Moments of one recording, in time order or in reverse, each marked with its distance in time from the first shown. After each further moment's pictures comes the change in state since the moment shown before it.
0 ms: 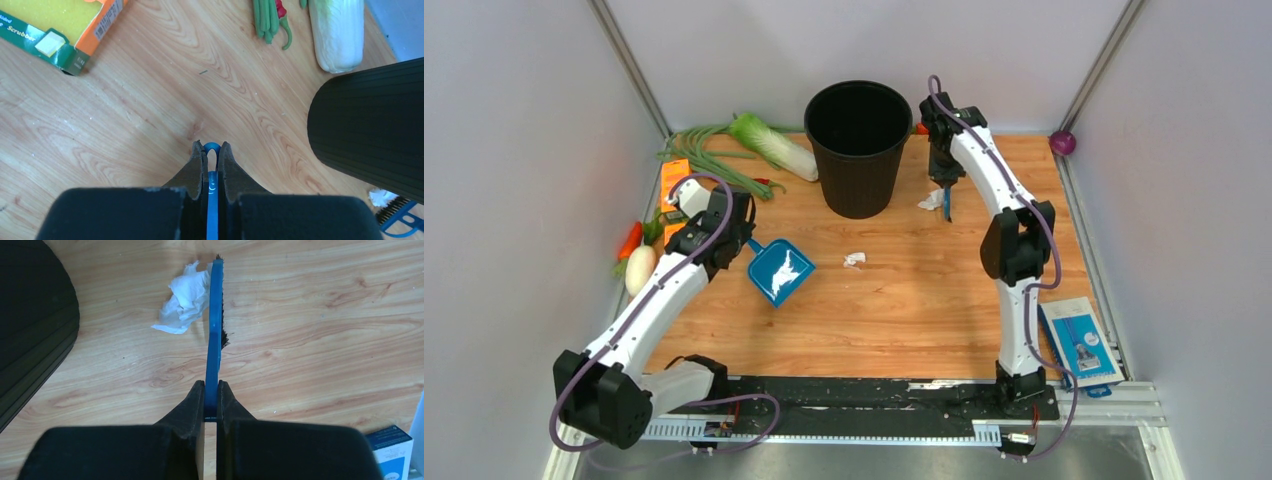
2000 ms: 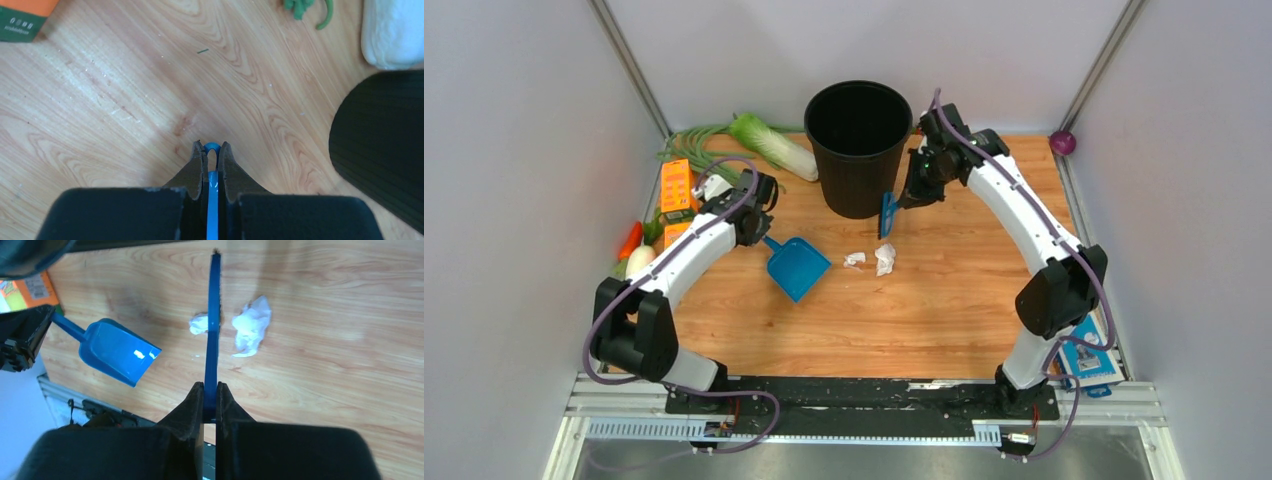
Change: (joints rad) left arm 0.001 0.312 0.124 -0.017 0.073 -0.087; right arm 0.121 -0.452 -0.449 0.195 -0.555 0.157
